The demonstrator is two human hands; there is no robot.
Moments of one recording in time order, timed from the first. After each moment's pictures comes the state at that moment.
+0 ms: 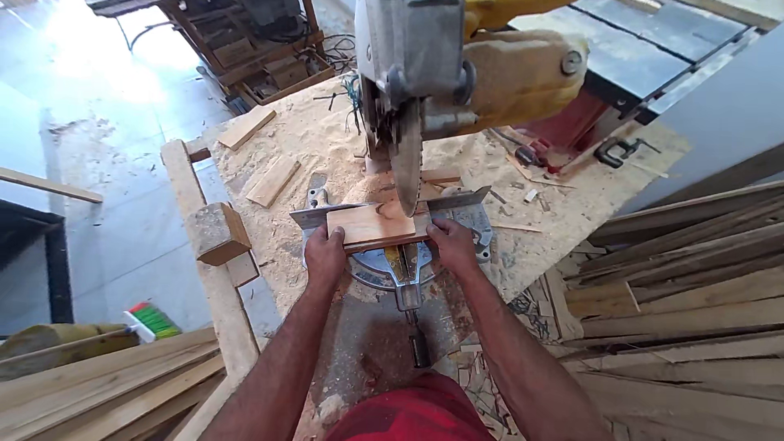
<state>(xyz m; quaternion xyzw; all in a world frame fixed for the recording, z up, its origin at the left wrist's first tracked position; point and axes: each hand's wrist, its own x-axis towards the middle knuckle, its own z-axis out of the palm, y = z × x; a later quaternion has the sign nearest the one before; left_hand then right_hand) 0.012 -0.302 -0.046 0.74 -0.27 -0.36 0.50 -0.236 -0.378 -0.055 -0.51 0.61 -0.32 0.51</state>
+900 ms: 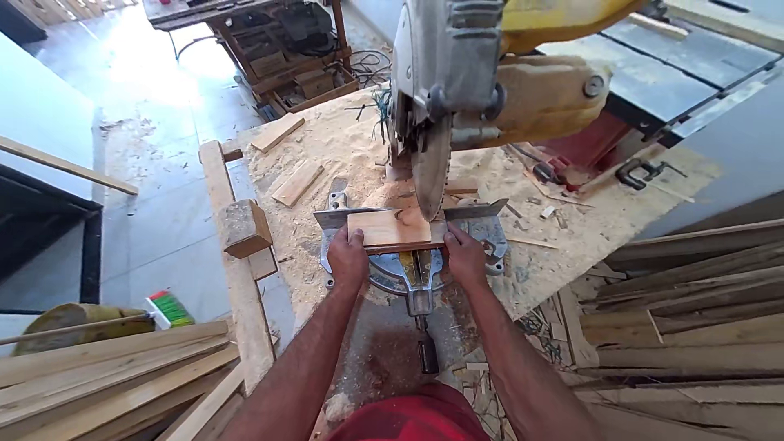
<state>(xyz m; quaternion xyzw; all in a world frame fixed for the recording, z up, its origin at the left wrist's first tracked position) -0.003 -0.302 -0.046 0.79 -0.28 -0.28 0.47 -0.232 -0.368 -0.055 -0.56 0.63 -0.32 0.43</state>
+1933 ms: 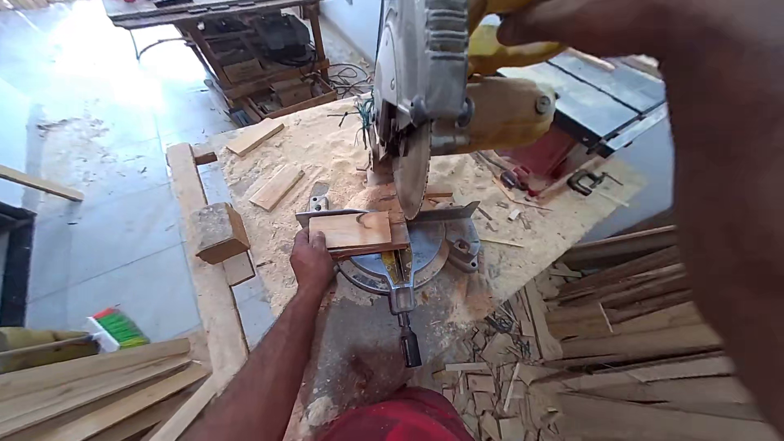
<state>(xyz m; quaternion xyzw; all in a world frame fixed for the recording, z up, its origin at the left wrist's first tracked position) 0.025 -0.282 -0.037 0.81 -0.26 -0.25 0.45 -0.246 -0.441 0.323 -0.88 0.44 -0.18 0.02</state>
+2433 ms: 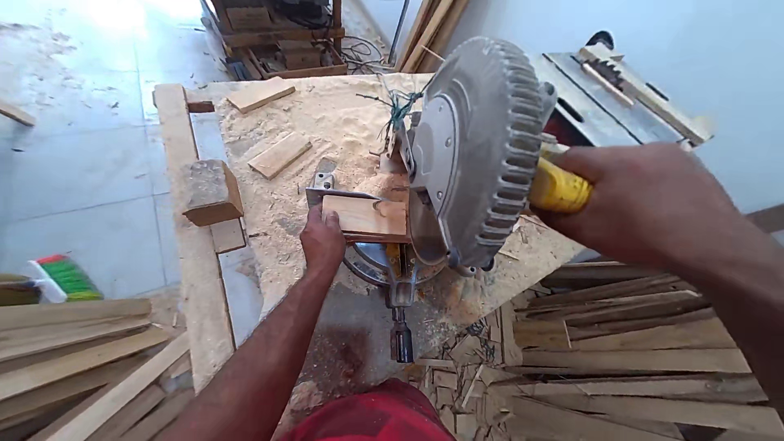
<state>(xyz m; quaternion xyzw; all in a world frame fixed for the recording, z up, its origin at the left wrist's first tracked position) 0.022 -0.287 -0.034 0.82 -0.25 -0.28 0.43 -0.259 -0.346 0.257 -0.90 0.42 0.02 -0.12</state>
